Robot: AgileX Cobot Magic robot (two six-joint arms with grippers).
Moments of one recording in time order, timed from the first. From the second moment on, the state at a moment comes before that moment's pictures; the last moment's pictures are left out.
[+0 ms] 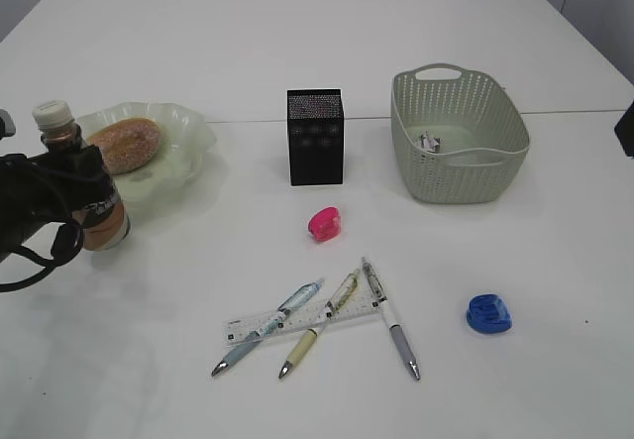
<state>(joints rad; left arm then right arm) -0.21 1.90 -0.54 -0.11 -1.08 -0.15 0.15 1.21 -1.24 0.09 1.24 -0.06</state>
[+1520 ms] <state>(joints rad) -0.21 1.90 -0.54 -0.06 -0.96 -0.10 0.15 1.21 -1.24 0.09 1.24 -0.06</state>
